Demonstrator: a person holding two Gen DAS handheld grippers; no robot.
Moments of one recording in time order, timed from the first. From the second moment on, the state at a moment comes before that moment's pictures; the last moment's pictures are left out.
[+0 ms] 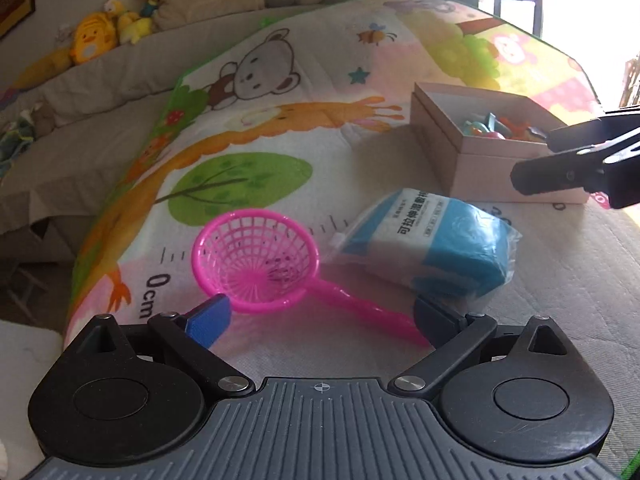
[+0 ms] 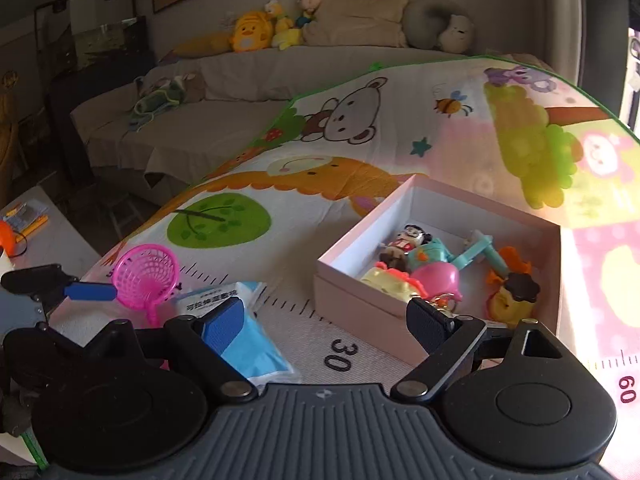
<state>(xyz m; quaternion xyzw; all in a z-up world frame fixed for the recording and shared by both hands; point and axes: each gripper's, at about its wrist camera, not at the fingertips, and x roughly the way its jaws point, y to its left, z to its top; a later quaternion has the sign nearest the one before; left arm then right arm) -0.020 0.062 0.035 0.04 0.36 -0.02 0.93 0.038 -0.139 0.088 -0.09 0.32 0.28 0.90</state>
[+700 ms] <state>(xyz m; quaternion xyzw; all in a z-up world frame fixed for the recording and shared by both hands) 0.011 0.072 0.024 0.01 0.37 0.01 0.93 -0.007 -0.208 0.041 -0.04 0.37 0.17 0.91</state>
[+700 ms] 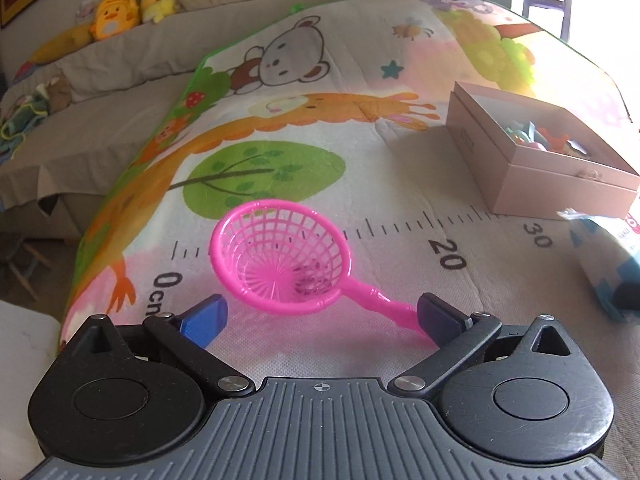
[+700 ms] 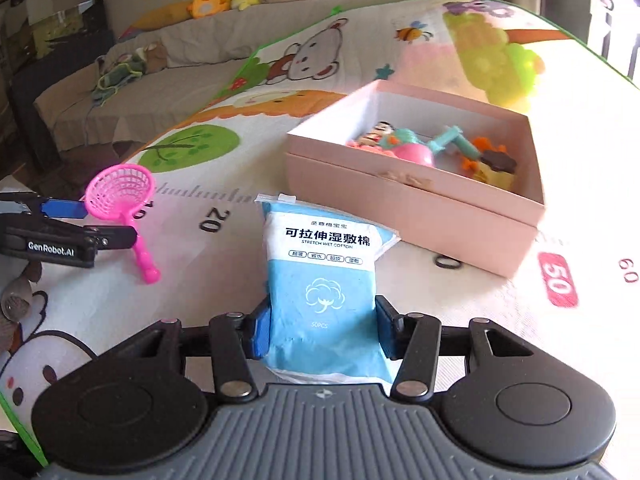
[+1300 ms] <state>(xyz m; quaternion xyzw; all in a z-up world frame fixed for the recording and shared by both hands) 0.018 -0.009 0.008 0.09 0.36 -0.15 0.92 -0.018 -0.227 0.031 0.00 0.34 0.13 0.93</state>
